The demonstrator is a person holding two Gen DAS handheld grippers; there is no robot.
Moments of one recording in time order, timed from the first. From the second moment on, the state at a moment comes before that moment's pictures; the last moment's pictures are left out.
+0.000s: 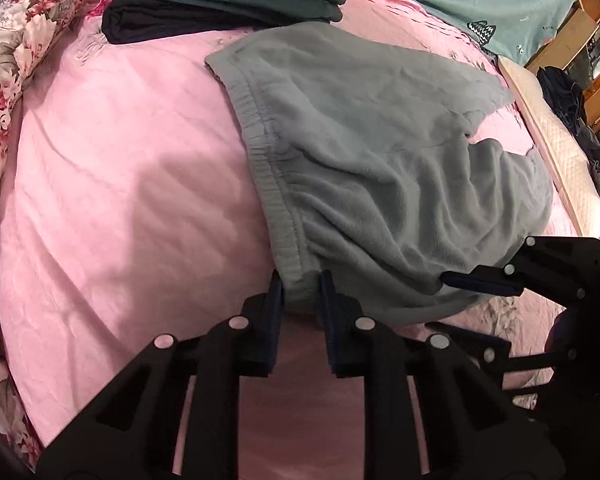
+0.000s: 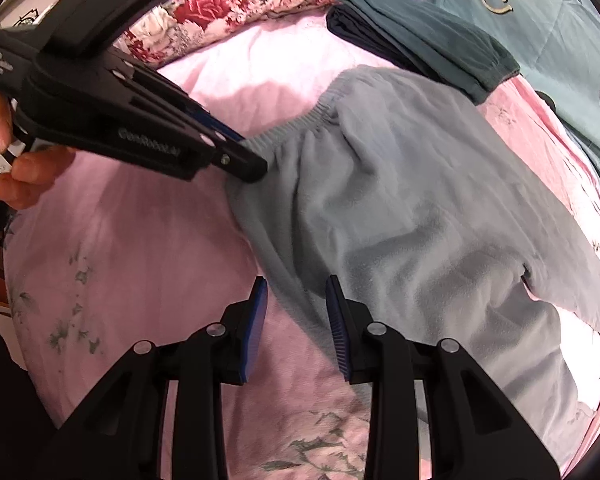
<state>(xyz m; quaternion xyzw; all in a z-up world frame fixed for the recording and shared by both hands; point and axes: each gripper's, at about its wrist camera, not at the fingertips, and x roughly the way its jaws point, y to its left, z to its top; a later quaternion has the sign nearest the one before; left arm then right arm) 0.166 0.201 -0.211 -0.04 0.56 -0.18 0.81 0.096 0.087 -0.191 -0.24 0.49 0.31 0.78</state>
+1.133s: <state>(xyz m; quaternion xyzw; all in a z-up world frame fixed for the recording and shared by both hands) 0.101 0.227 -0.128 -0.01 0.46 0.04 0.89 0.077 -0.255 -0.124 0.04 0.50 -0.10 0.86</state>
